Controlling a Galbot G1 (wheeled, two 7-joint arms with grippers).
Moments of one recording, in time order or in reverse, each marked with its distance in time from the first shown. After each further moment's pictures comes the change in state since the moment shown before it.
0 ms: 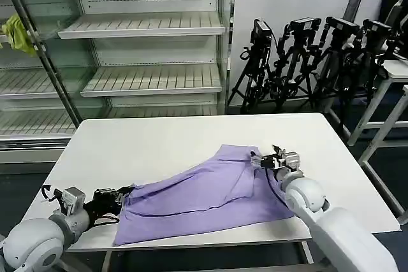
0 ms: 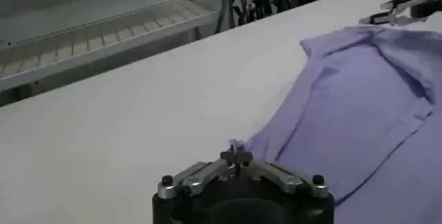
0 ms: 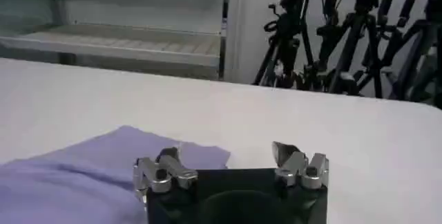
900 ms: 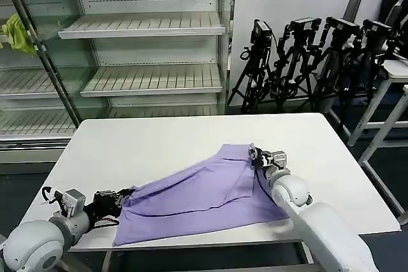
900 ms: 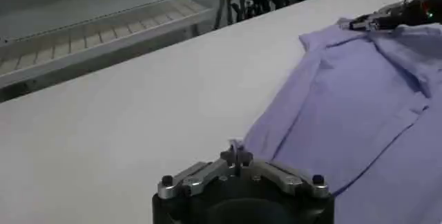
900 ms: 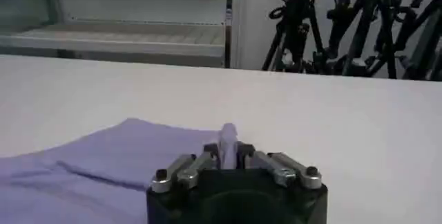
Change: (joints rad) left arm 0.015 0.001 -0.005 -0.002 0.008 -0.004 0.005; right arm 0.030 0.074 -0.013 -0.112 -0.037 0.039 -0.028
